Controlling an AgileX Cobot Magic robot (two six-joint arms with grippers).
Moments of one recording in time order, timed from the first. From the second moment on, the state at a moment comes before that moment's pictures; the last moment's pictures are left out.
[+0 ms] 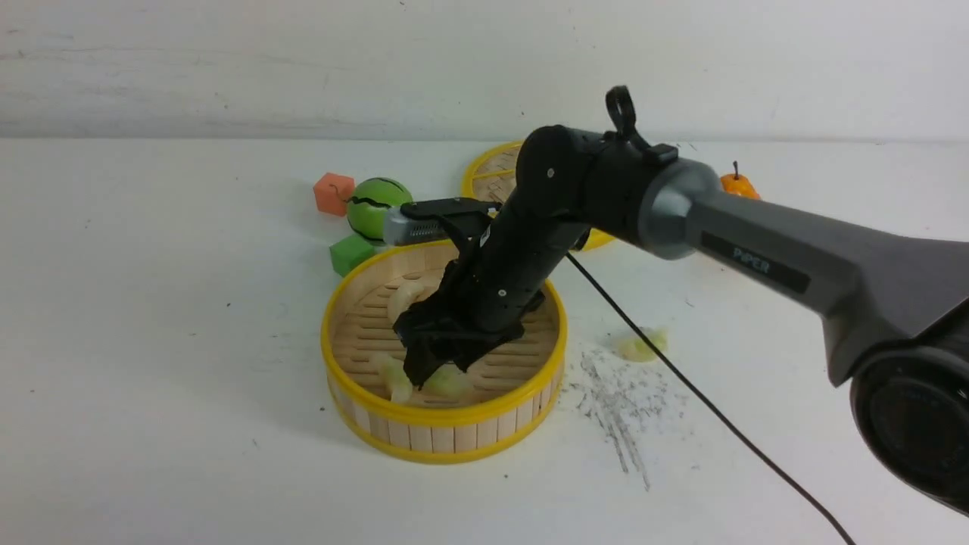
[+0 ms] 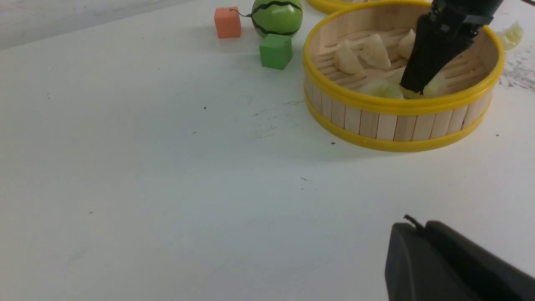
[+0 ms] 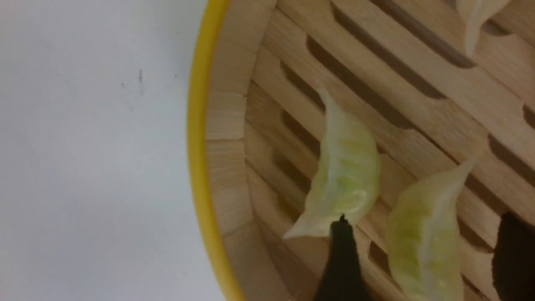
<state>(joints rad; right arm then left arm) 0.57 2.29 -2.03 0.48 1.03 -0.19 -0.62 0.09 -0.36 0.41 0.75 -0.31</state>
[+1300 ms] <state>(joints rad) 0.26 2.27 -1.87 0.25 1.07 -1.16 -0.62 0.09 -0.36 0.42 0.75 -0.31</state>
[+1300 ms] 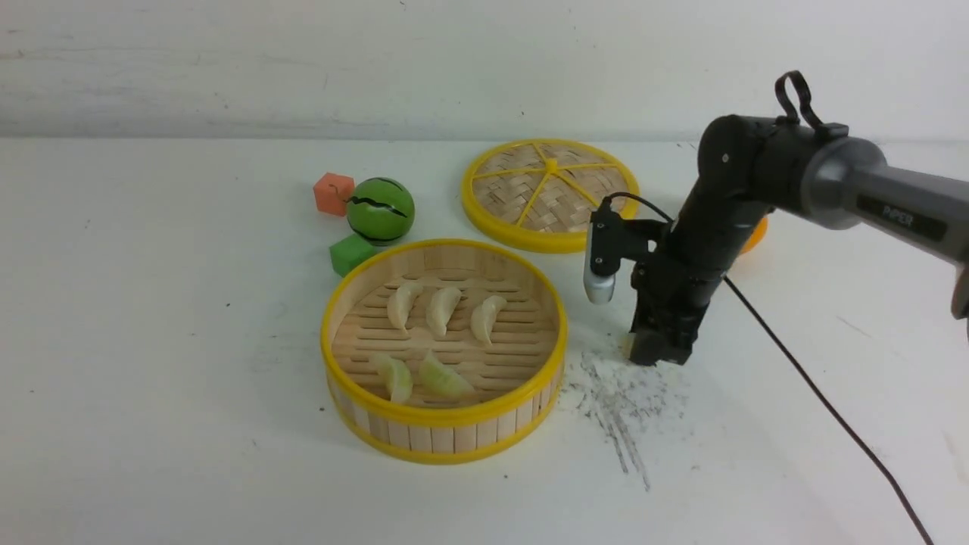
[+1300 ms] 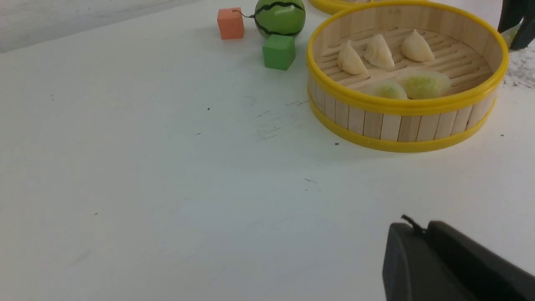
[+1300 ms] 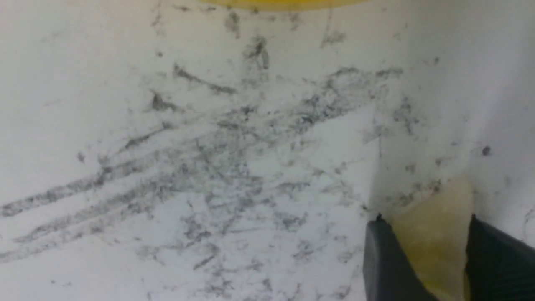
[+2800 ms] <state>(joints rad) 0.55 2.35 -2.14 0.30 1.21 -0.12 -0.62 0.09 -0.36 0.43 0.75 -0.31</state>
